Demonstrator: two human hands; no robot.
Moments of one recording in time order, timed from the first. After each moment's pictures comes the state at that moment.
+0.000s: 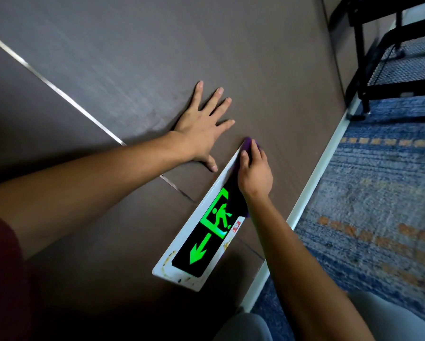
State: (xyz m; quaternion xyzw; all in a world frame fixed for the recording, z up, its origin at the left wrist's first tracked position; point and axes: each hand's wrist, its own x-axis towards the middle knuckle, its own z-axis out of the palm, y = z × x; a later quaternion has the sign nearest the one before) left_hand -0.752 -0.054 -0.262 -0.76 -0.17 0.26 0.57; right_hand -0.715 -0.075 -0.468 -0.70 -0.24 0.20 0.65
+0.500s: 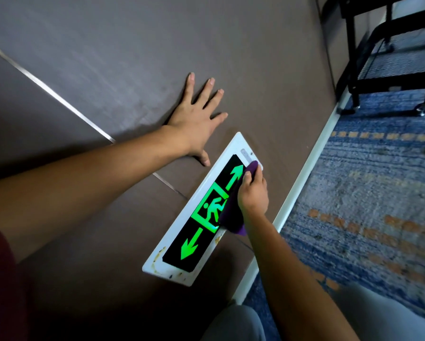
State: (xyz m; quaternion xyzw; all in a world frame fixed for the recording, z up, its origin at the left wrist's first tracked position) left_hand -0.749 -0.054 -0.270 -0.76 -0.17 0.25 0.58; right_hand -0.740 -0.094 -0.524 -0.71 -0.15 0.34 0.60
